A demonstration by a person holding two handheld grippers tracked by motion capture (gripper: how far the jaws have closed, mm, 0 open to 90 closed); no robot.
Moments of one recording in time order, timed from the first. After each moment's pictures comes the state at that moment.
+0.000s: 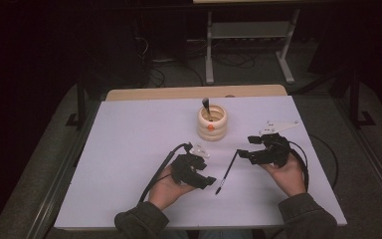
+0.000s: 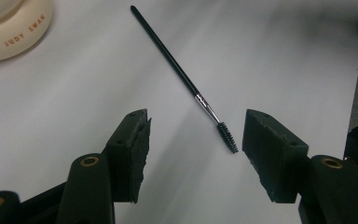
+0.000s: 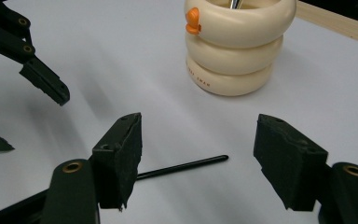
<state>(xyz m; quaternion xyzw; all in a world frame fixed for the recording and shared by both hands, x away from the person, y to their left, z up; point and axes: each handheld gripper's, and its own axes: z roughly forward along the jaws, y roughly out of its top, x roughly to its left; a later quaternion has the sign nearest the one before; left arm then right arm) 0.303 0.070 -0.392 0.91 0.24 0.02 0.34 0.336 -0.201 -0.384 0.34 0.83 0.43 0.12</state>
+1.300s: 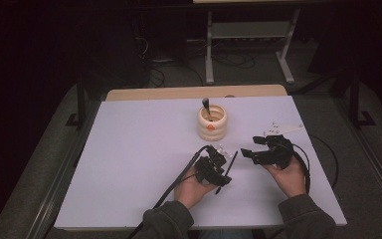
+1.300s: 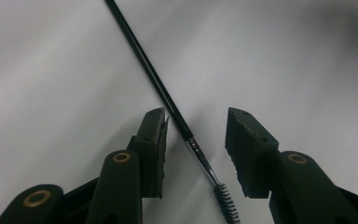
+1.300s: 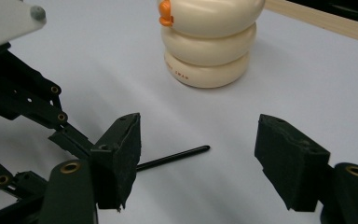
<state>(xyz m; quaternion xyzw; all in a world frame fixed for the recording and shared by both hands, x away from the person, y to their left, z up) 0.319 0.012 -0.426 0.92 0.27 0.01 0.29 0.334 -0.212 -0.393 0.37 0.81 0.43 0.14</state>
